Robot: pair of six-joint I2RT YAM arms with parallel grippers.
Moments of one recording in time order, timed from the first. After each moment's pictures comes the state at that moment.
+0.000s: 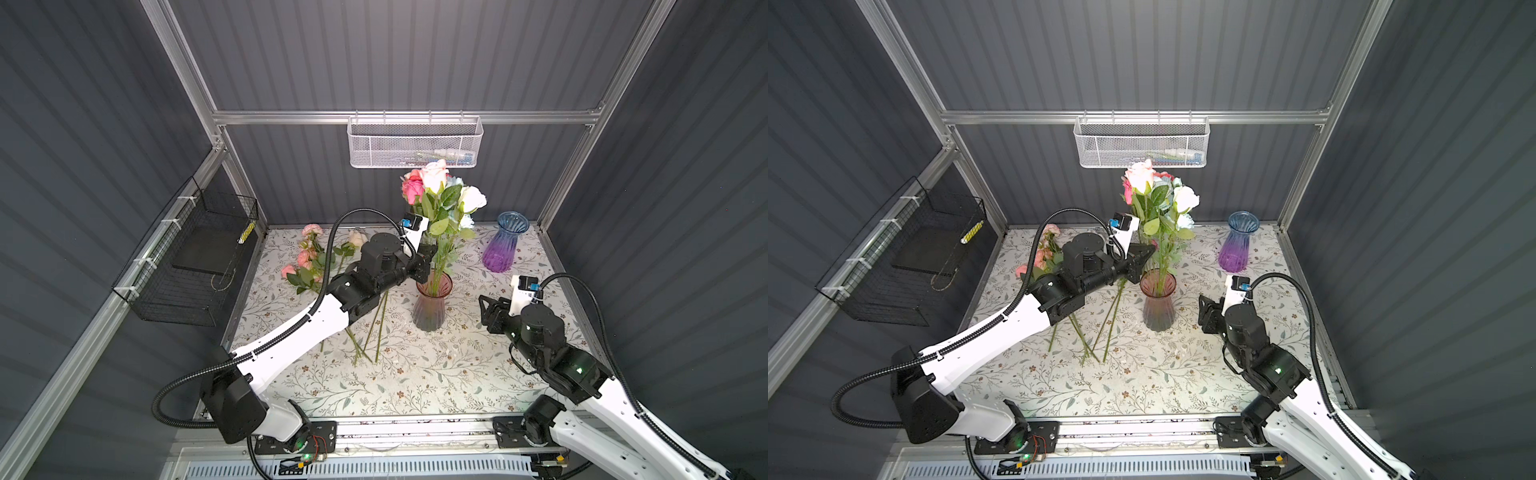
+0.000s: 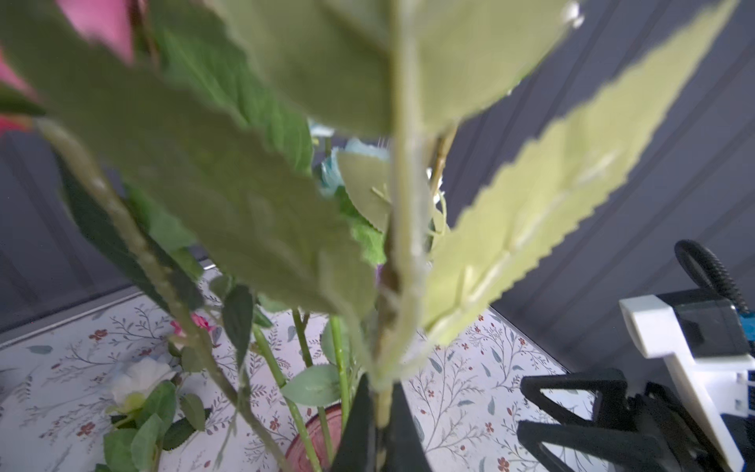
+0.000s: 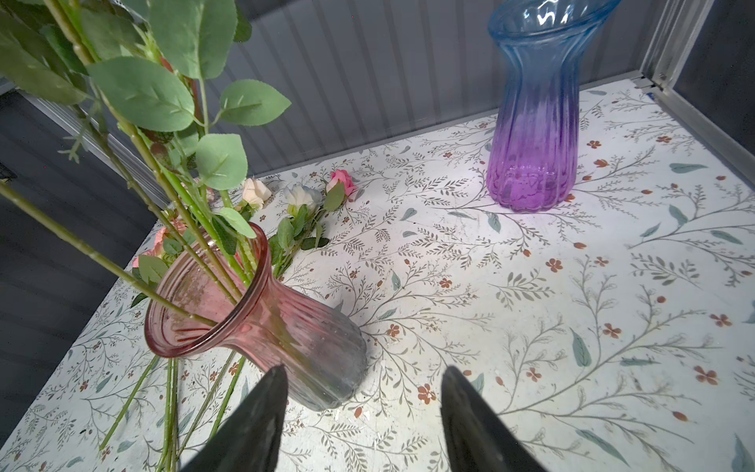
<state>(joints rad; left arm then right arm) -0.84 1.46 1.33 -0.07 0.09 -0.24 0.64 0.64 0.65 -0.39 0.37 0.51</state>
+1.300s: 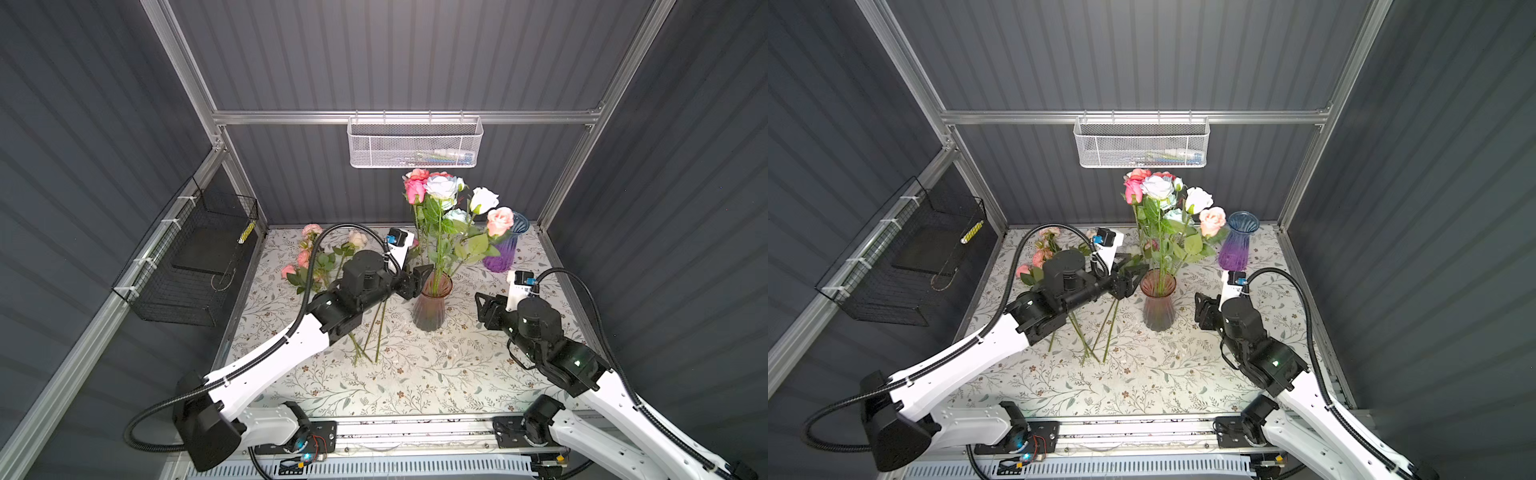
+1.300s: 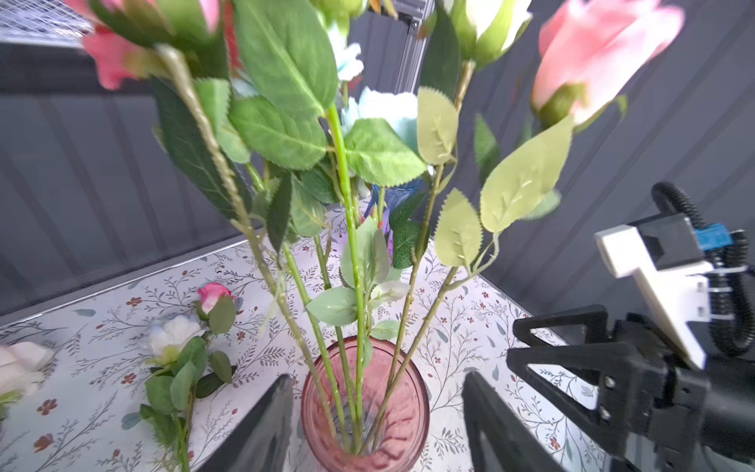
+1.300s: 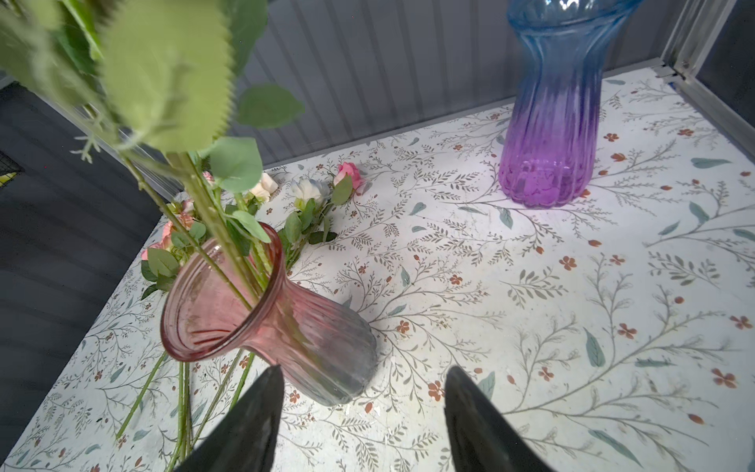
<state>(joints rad) -0.84 1.22 1.15 -0.10 0.01 -0.19 0.64 0.73 0.74 -0.43 0.32 0.54</state>
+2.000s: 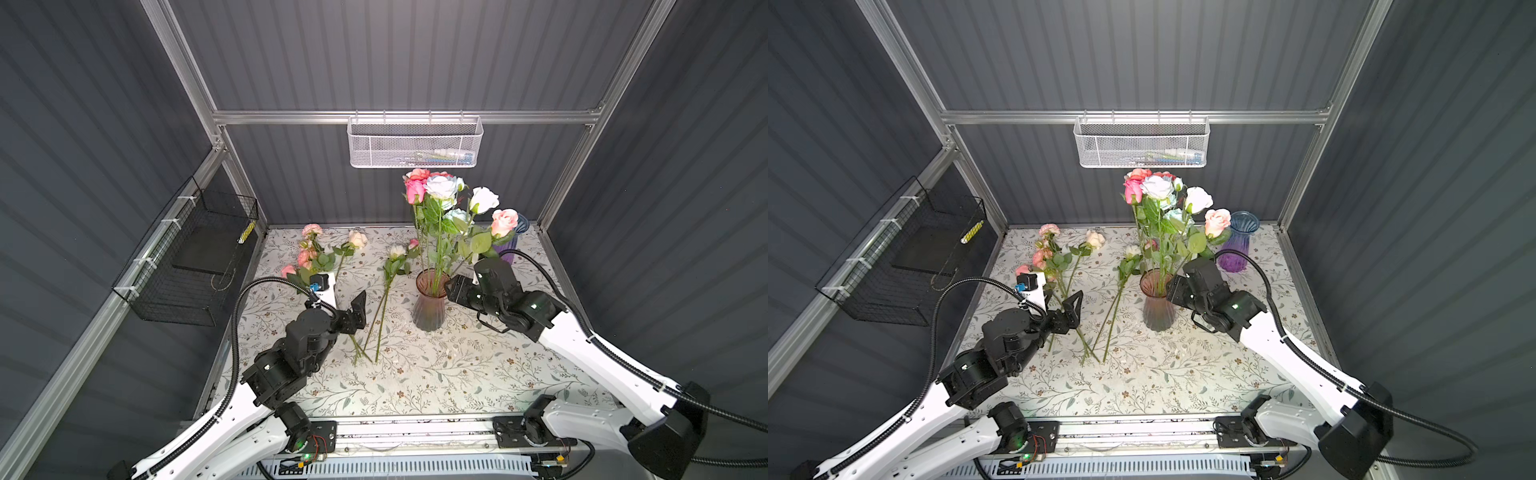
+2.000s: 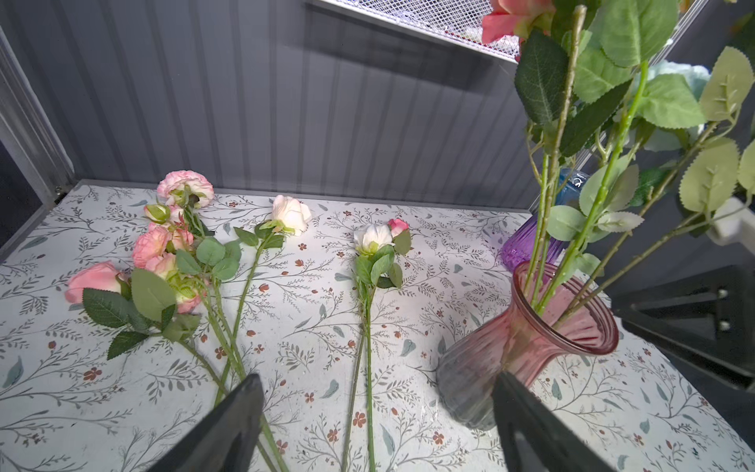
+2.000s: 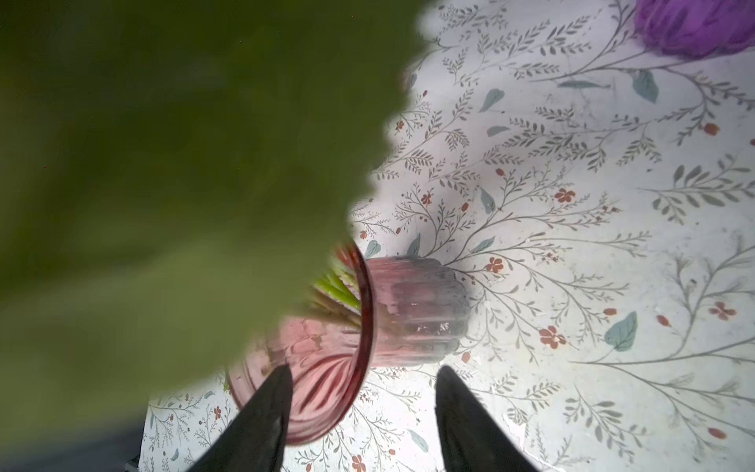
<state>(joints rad) -0.84 0.68 0.73 -0.31 -0.48 -0.38 0.64 1.19 1.07 -0.58 0.10 0.82</state>
